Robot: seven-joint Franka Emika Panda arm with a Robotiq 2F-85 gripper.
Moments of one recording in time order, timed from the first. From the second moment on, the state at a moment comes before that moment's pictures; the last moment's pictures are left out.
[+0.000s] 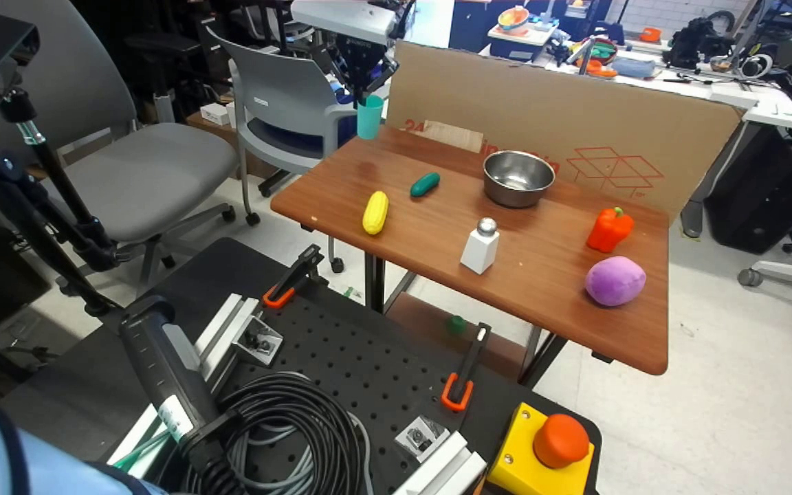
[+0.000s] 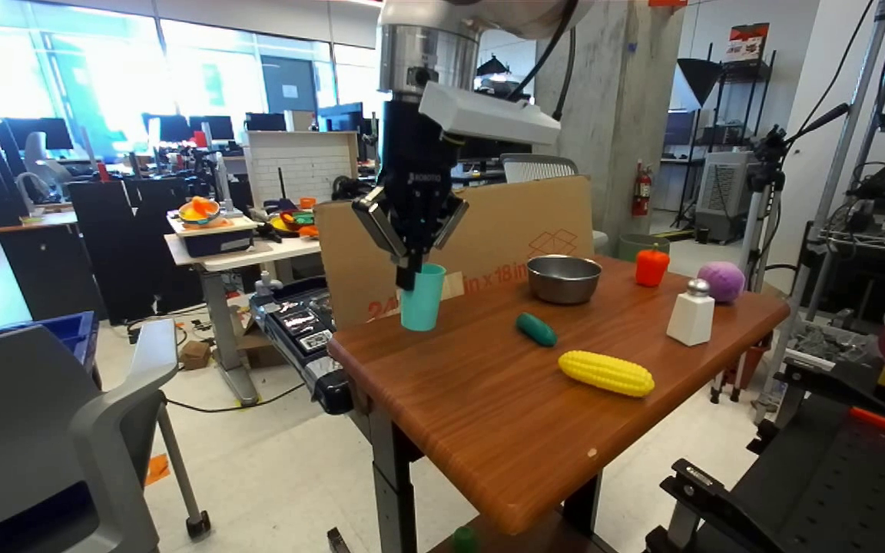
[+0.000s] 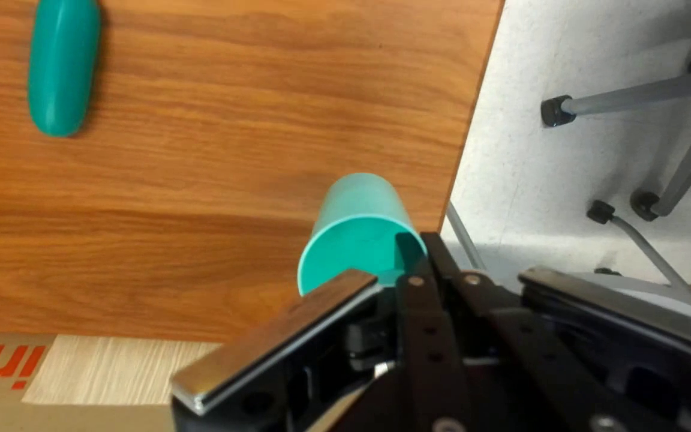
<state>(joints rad) 0.22 0.46 0.14 -1.92 -0.01 2.50 0.14</state>
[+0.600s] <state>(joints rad) 0.24 0.46 0.15 -2.01 -0.01 2.49 0.14</state>
